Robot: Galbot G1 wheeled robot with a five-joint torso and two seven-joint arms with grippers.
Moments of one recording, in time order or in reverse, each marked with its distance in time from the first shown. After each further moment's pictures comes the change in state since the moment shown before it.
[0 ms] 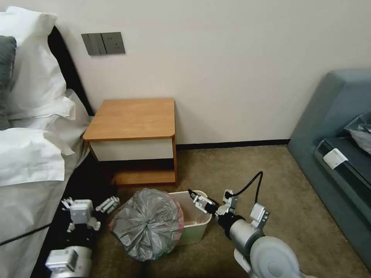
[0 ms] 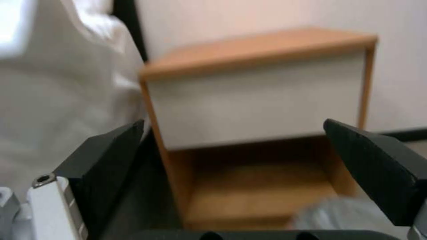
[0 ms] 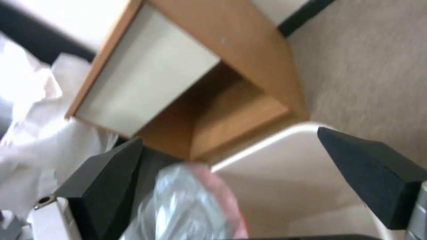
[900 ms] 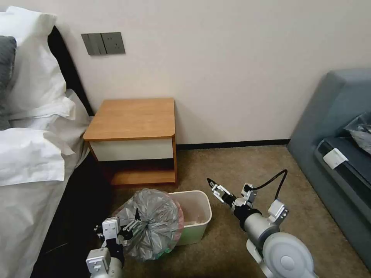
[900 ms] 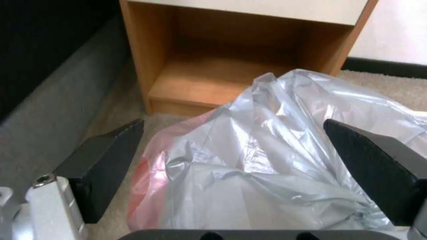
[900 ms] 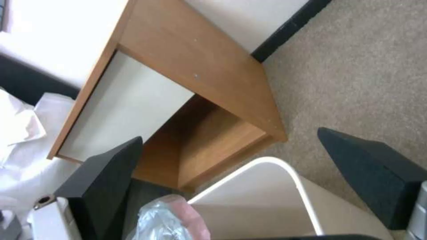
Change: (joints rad) left arm -0.025 0.056 0.205 0.014 -0.223 0.316 -0.267; right arm -0.091 0.071 0.126 -0.004 -0.030 -0.001 -0.009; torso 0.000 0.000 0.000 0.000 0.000
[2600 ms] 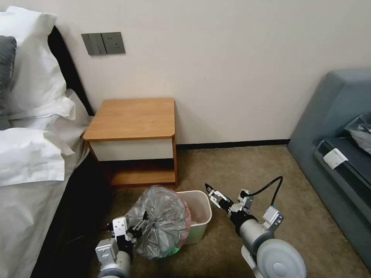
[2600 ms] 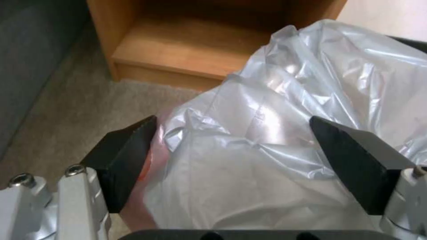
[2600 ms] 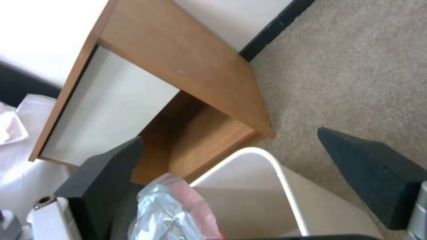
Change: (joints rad) left arm -0.113 0.028 0.058 0.087 -0.114 0.092 -0.033; right arm -0.033 0.030 -0.008 -0.015 -0.052 0.018 0.007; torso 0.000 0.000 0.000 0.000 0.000
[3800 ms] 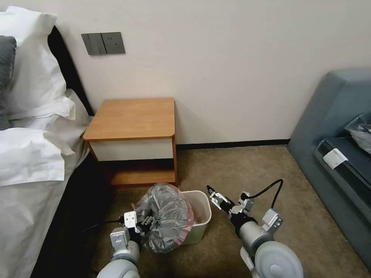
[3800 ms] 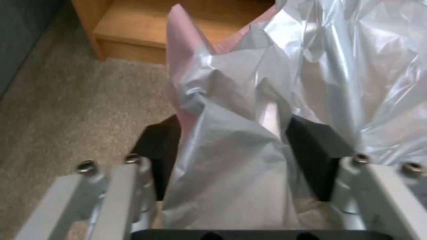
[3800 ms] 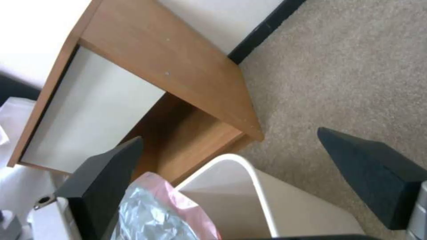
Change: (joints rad) left arm -0.116 0.036 0.056 0.093 -0.069 0.072 -0.073; right arm -0.007 0.021 -0.007 -0.024 -0.039 0.013 0.011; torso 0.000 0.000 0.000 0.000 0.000
